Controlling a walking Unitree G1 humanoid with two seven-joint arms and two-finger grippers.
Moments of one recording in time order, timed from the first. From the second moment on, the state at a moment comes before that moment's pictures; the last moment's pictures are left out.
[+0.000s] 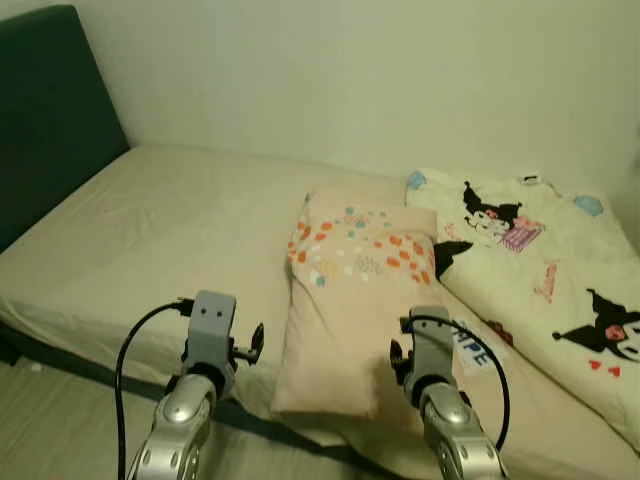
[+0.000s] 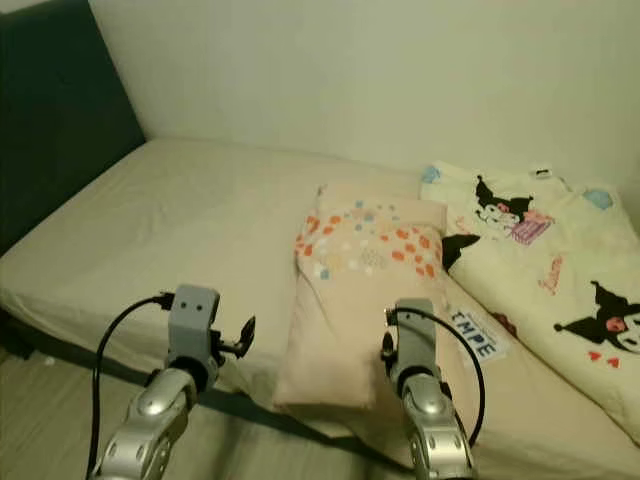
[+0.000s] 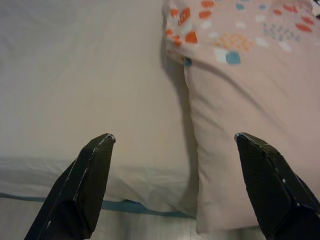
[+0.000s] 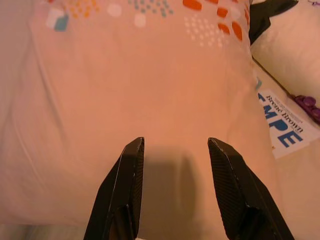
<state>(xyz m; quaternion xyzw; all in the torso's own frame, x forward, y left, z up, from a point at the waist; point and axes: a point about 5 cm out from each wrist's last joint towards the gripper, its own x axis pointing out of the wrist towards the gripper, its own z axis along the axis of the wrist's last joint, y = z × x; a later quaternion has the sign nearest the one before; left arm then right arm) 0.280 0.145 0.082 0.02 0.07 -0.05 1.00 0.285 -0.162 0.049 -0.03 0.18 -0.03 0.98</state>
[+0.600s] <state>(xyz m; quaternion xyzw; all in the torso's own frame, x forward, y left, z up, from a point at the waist) 0.276 0.149 0.076 -0.02 0.07 -0.02 1.00 0.282 -0.164 0.049 -0.03 0.18 -0.03 0.98</state>
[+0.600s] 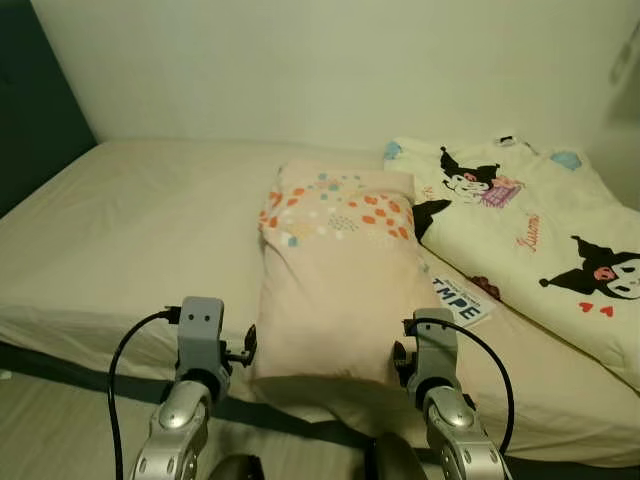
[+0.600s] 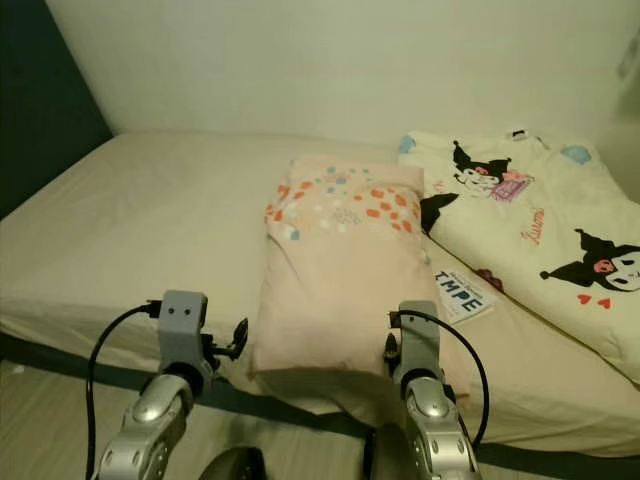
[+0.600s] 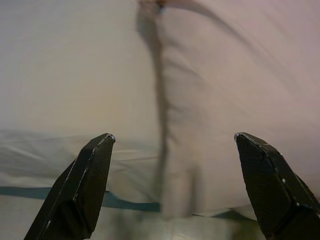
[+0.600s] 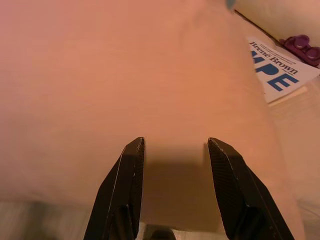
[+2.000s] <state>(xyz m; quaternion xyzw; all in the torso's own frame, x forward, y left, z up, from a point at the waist) 0.308 0.172 0.084 -0.24 0.04 -0.14 0.96 0.319 -0.211 0.130 0.07 0.02 -0.06 1.00</state>
